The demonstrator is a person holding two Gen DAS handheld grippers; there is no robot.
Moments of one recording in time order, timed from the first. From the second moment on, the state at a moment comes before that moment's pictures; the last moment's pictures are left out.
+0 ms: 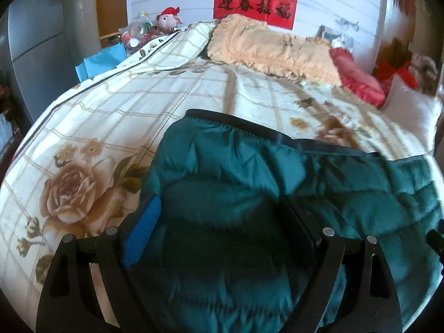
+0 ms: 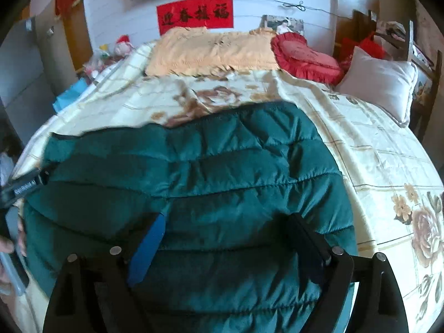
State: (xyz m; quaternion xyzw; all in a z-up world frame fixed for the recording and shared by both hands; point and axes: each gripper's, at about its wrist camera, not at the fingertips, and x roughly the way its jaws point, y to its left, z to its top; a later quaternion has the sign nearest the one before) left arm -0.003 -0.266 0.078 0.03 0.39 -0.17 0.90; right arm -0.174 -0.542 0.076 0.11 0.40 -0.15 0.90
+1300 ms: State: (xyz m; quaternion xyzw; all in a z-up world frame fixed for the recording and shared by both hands) left arm -0.090 -0.198 0.070 0.01 0.42 -0.21 0.88; right arm -0.282 -0.568 0.072 0.18 0.39 -0.17 0.89
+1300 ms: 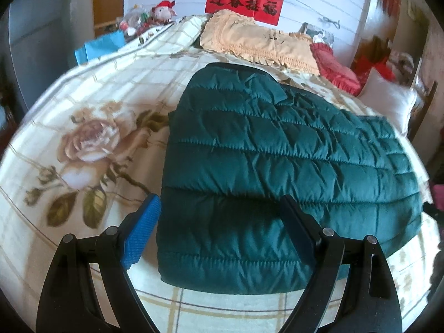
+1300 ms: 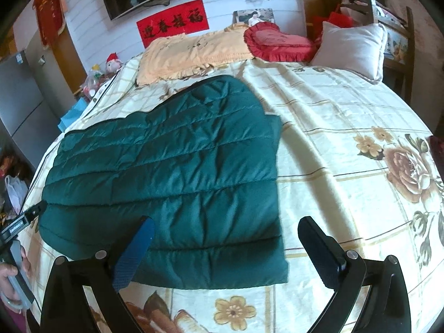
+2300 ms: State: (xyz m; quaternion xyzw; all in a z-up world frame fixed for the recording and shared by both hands) left arm -0.043 -0.163 0.023 -0.17 0.50 -0.29 0.80; right arm -0.243 -0.632 0.016 0.32 0.39 -0.08 0.86
